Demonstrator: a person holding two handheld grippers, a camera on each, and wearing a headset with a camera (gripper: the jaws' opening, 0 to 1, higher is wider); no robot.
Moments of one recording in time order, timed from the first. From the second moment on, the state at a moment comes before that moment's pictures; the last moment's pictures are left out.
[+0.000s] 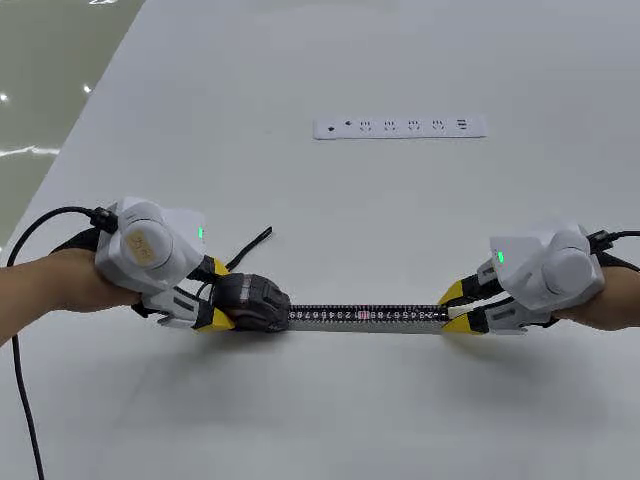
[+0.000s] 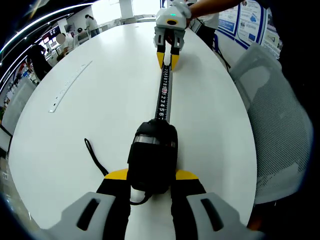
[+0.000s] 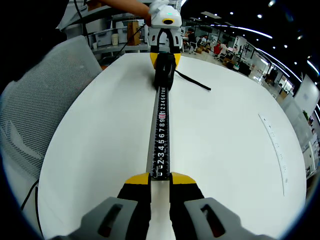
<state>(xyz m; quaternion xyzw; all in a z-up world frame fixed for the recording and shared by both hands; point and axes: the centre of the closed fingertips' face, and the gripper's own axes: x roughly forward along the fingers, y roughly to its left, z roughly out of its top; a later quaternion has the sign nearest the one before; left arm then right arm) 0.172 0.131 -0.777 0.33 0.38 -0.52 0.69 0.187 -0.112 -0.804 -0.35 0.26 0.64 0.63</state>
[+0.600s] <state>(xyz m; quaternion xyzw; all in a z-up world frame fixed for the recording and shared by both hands) 0.172 0.131 -0.777 0.33 0.38 -0.52 0.69 0.186 -0.118 -0.803 -0.35 0.26 0.64 0.63</state>
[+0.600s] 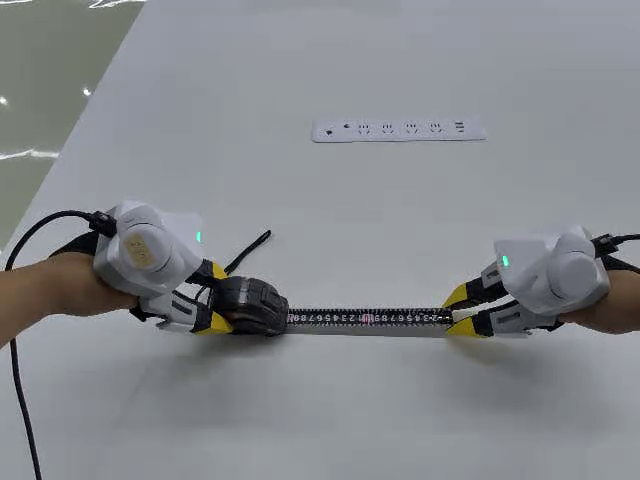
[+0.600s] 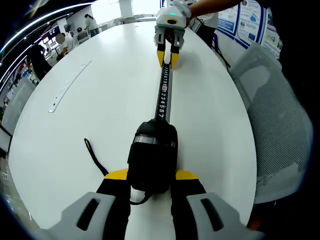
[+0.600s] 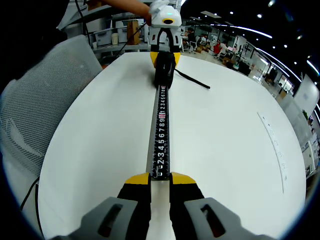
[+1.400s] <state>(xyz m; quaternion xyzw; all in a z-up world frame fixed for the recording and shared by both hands) 0.173 0.133 -0.778 0.33 0.38 -0.52 0.69 0.188 -0.128 -0.803 -0.36 0.26 0.64 0.63</state>
